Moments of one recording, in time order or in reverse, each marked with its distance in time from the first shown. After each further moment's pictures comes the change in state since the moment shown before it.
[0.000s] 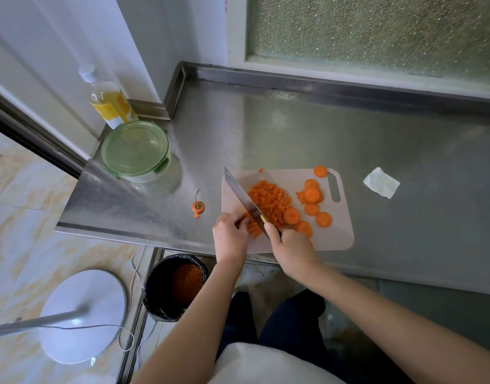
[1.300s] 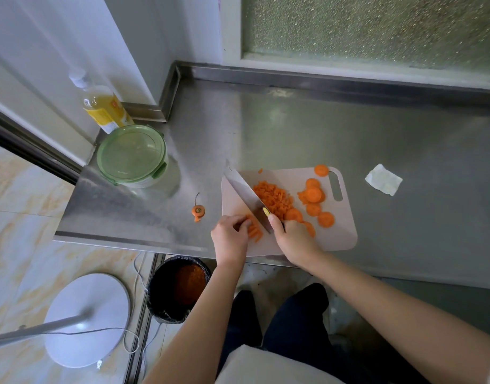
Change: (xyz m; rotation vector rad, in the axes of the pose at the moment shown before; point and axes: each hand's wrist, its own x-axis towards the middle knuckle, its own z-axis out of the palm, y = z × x) left_hand 0.005 -0.001 -0.003 -0.049 -0.027 -0.042; right_hand 0.031 0.008 0.004 0.090 -0.022 0.095
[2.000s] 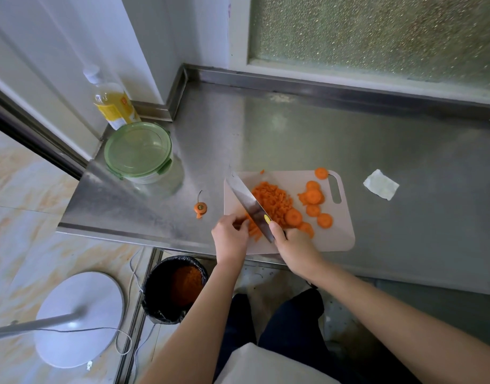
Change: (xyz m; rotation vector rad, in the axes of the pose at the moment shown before) left_hand -0.004 -0.003 -0.001 -0.012 0.009 -0.026; right_hand -0.024 0.000 -0.002 0.023 -0.049 -0.049
